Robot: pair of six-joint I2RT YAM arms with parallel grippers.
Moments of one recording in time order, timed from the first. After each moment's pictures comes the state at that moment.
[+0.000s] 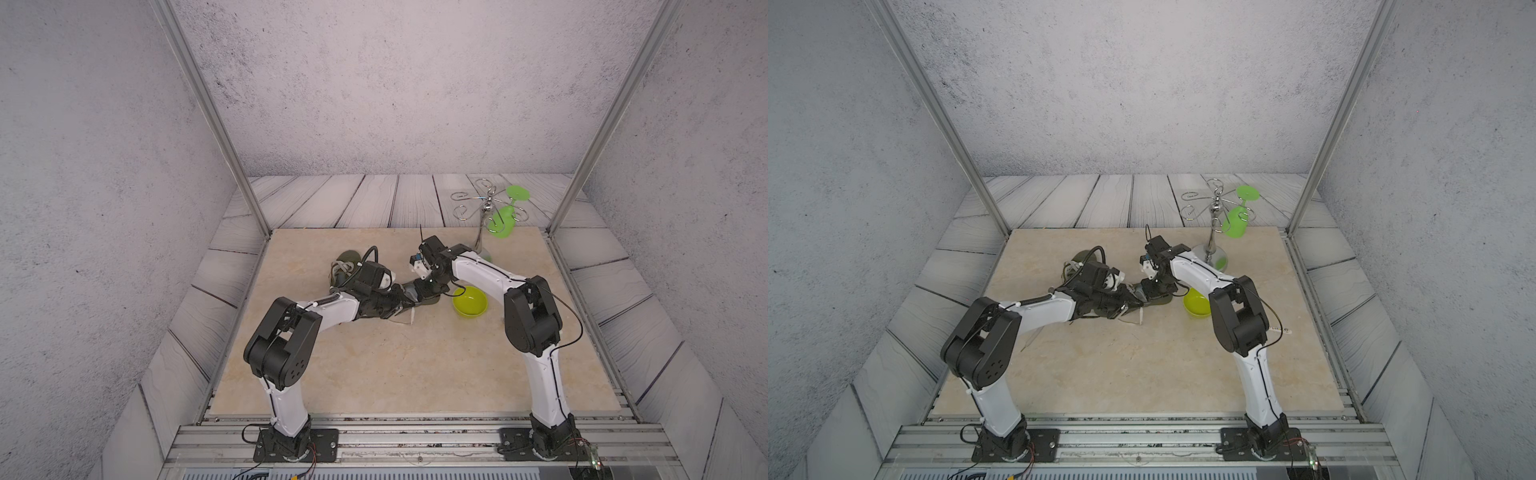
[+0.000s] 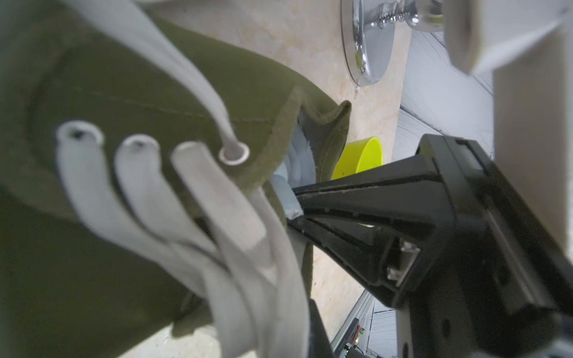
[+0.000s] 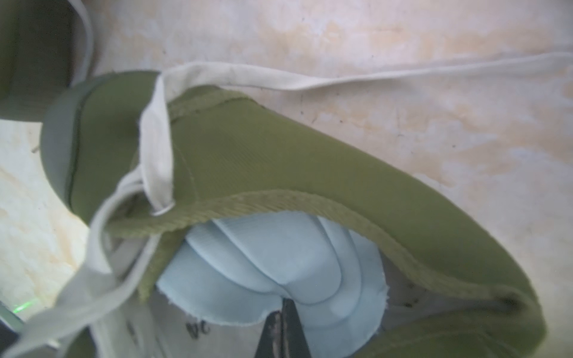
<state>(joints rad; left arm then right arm) -0.52 1.81 1.03 0.03 0.63 -0.95 0.57 2.17 1.80 -0.92 -0.30 0.12</state>
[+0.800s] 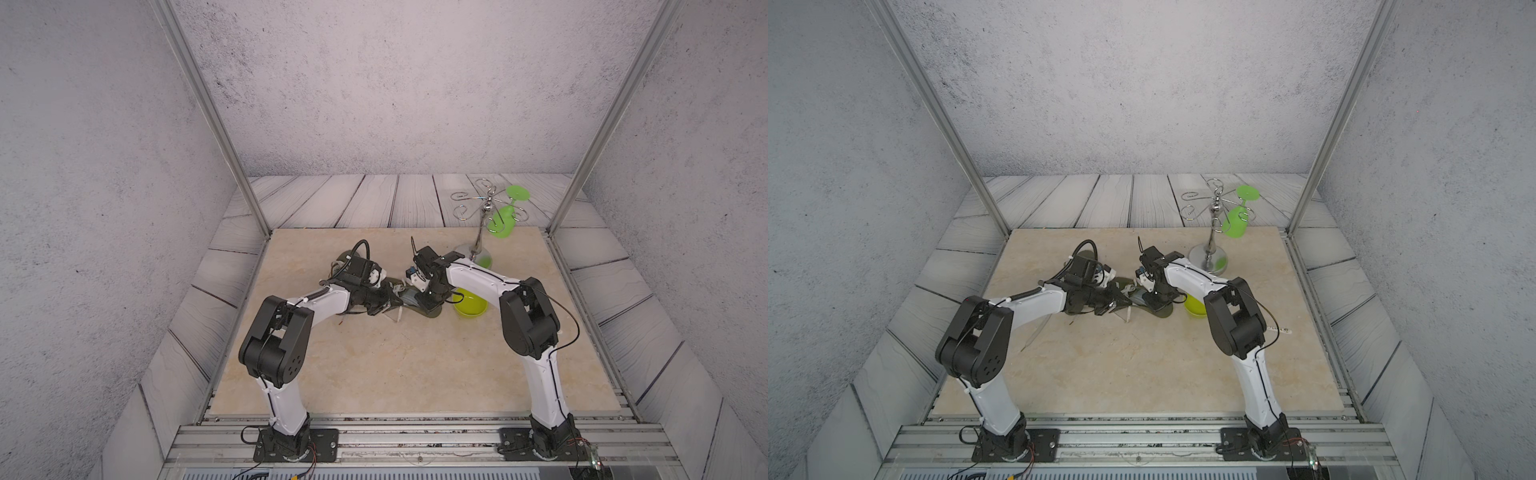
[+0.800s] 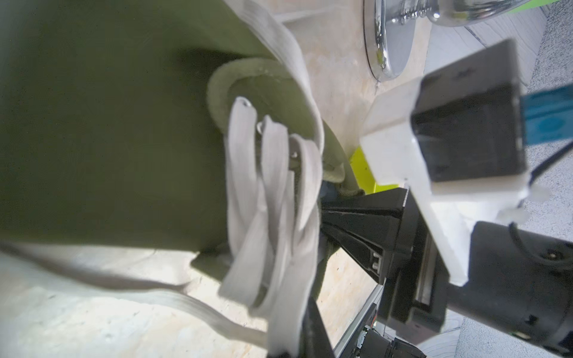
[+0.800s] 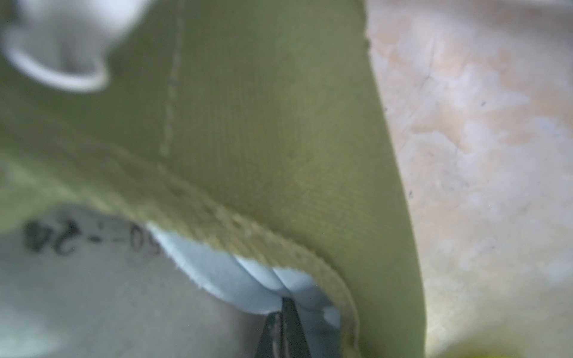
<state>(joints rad) -0.42 1.81 1.09 -0.18 0.67 -0.76 0.61 2.16 1.72 -0.97 -0.09 -0.09</state>
